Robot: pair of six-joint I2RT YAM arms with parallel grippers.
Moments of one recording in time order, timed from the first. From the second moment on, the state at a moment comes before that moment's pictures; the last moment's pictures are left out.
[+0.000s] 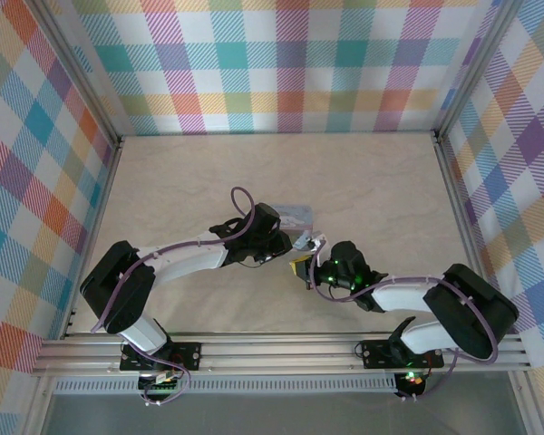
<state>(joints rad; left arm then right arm) -0.82 1.60 0.97 -0.24 0.11 -1.10 0.75 1.35 0.28 0.61 -0.27 0.38</state>
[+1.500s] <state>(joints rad) -0.82 1.60 0.97 -0.24 0.13 -1.10 0.74 1.40 0.33 0.58 -0.23 0.42</state>
